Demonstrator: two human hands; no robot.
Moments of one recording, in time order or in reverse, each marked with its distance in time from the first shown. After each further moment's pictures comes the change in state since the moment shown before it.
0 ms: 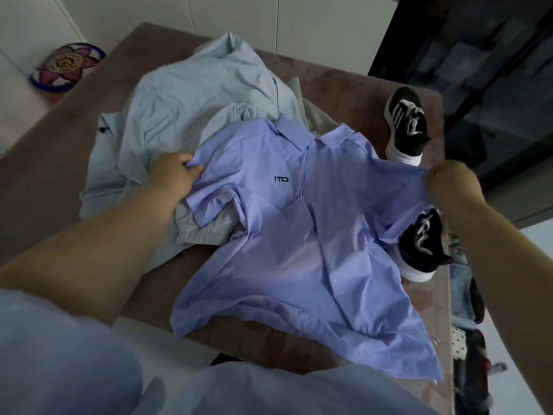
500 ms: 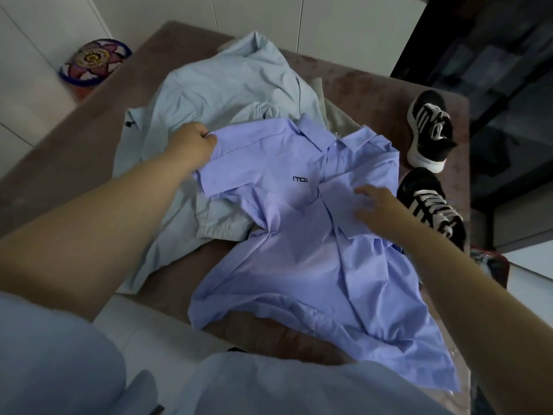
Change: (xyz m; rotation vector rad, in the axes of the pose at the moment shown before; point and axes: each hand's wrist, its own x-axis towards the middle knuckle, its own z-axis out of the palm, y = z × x) left_hand 0.000 0.041 -0.049 0.005 -0.006 -0.045; right_hand -0.043 -0.040 0.074 0.058 -0.423 -0.435
